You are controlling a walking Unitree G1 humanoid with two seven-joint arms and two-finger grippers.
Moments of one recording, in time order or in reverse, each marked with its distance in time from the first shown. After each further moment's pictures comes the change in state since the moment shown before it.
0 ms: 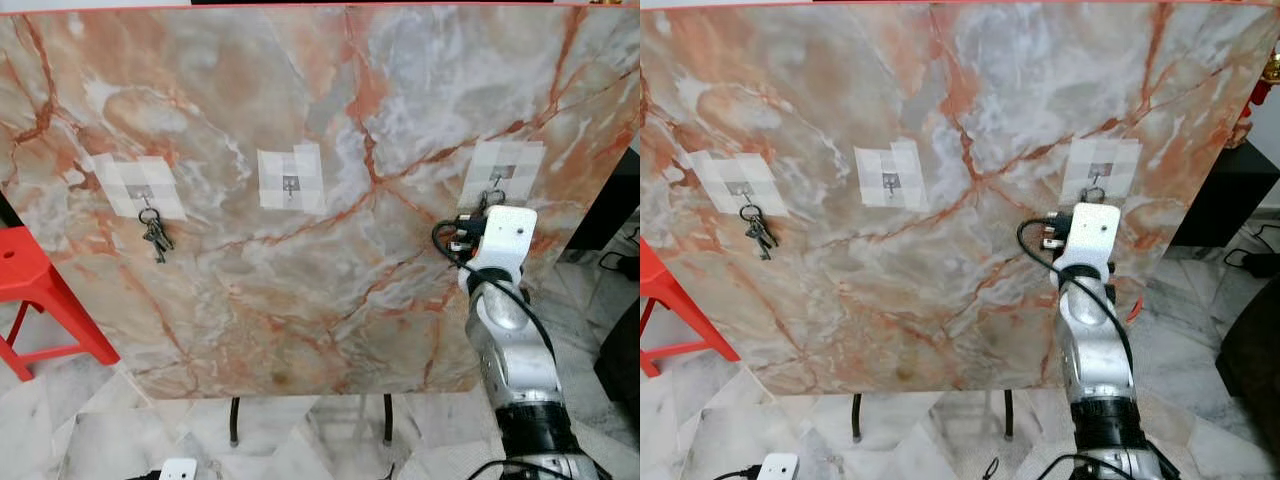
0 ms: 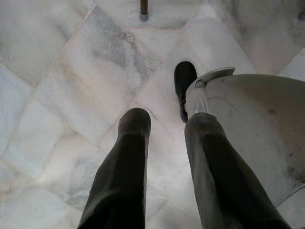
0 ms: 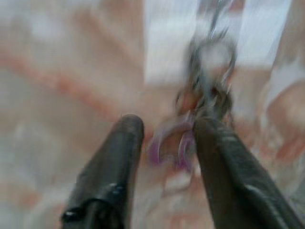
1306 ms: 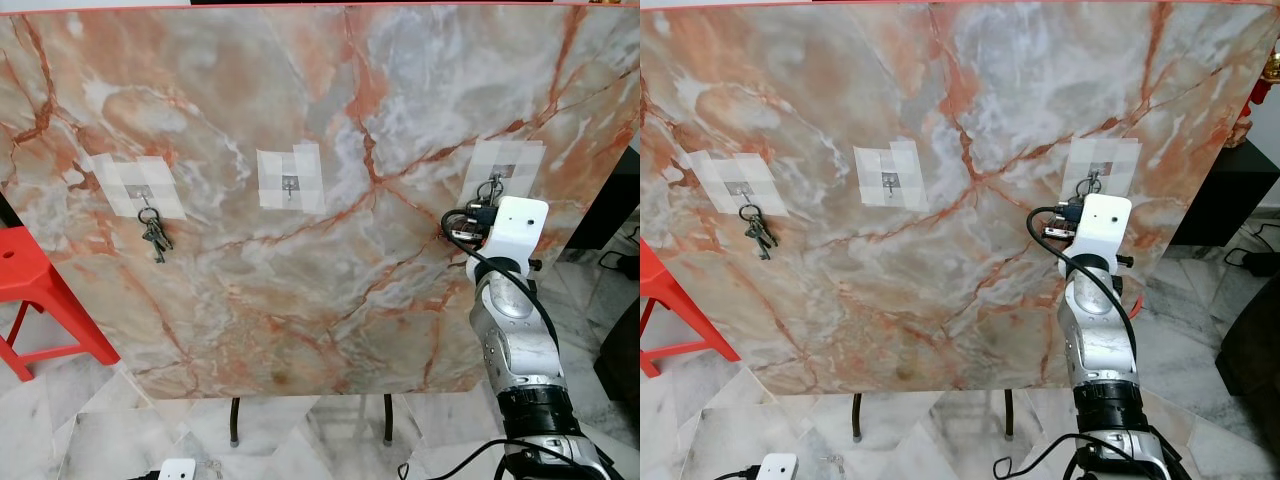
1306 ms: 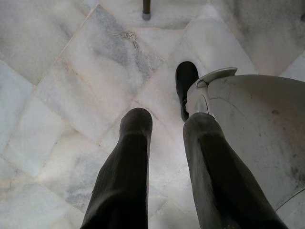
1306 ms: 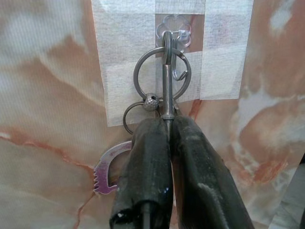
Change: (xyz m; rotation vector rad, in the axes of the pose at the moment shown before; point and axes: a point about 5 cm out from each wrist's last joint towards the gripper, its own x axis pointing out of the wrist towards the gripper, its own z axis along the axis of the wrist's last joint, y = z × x) left arm 0.000 0.000 0.000 -0.015 -0.001 0.009; right arm 0.021 -0.011 0.020 0.032 -0.068 -0.096
